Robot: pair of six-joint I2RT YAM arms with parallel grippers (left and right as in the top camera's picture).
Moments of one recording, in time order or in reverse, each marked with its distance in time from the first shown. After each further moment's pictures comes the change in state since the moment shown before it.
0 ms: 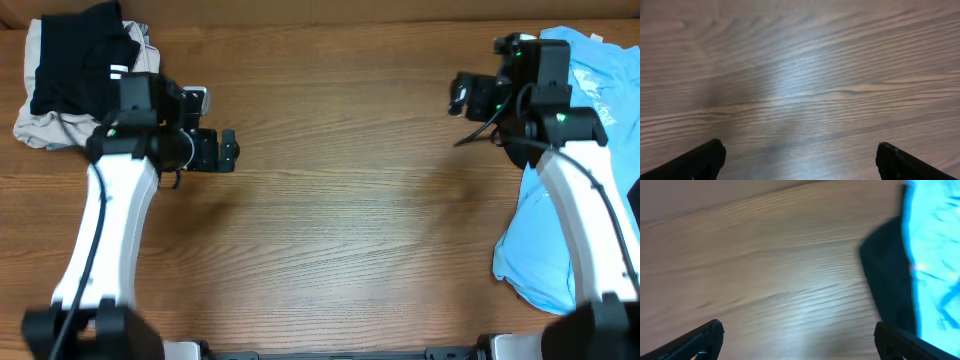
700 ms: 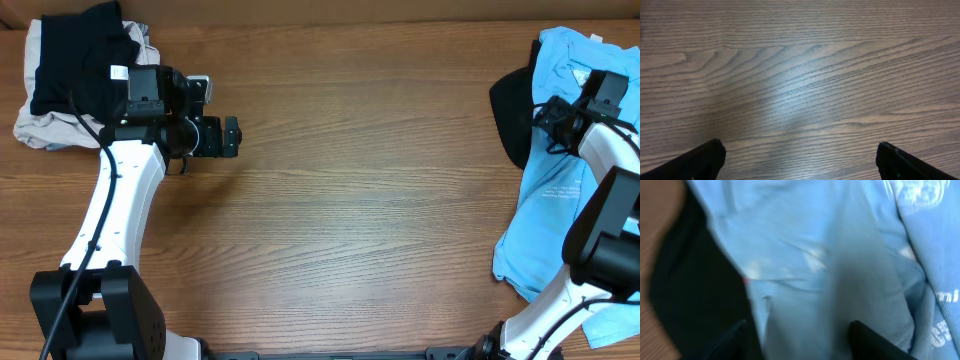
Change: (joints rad) left arm 0.000 0.072 0.000 0.160 0.008 -0.027; right arm -0.386 0.476 0.001 0.296 0.054 0.156
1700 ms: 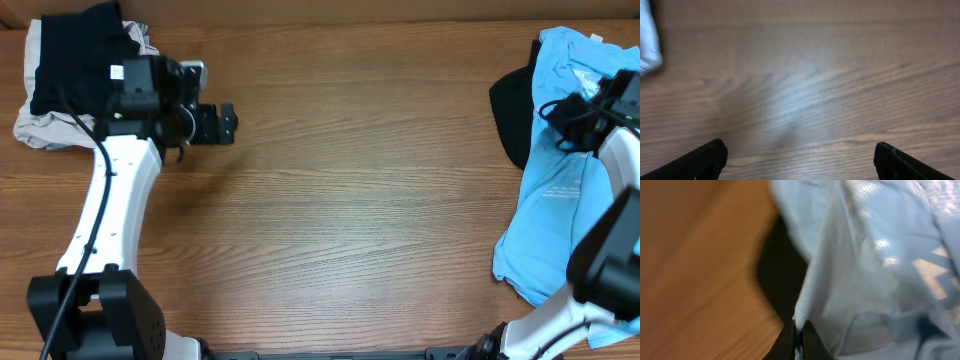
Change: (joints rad) left arm 0.014 0.000 0.099 -0.010 -0.004 -0.009; right arm -0.027 -0.178 0.010 -0.094 -0.278 0.032
